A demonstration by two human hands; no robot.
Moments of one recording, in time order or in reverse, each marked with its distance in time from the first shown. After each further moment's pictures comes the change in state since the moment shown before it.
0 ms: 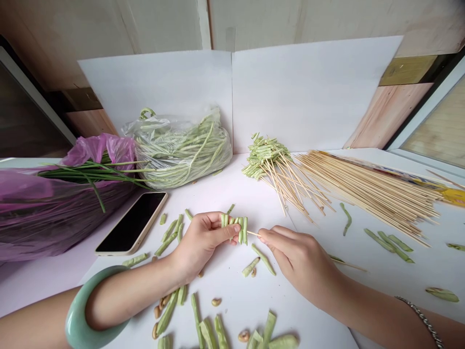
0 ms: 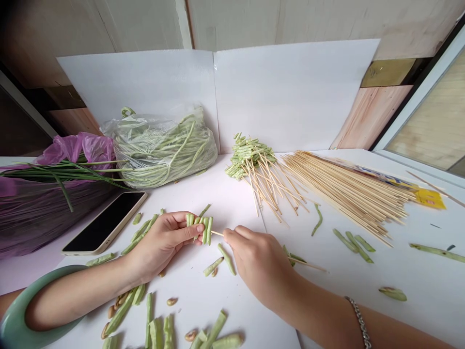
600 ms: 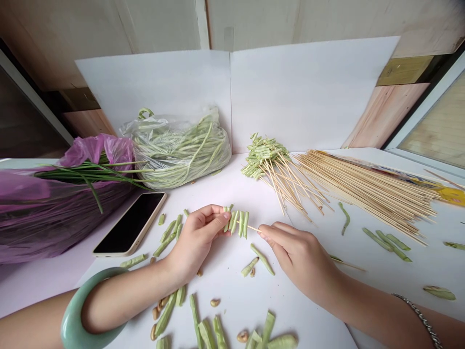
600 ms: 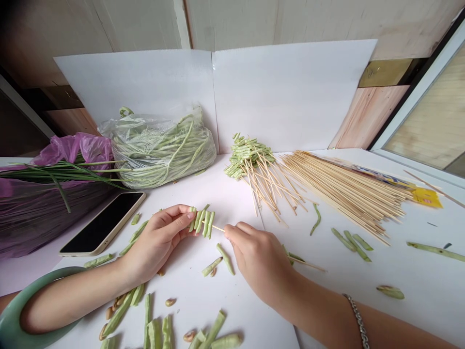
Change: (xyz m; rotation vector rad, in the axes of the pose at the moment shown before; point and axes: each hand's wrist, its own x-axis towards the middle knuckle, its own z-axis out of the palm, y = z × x) left_hand 0.000 0.002 0.002 -0.033 0.119 0.104; right_hand 0.001 0.003 0.002 0.025 0.037 0.070
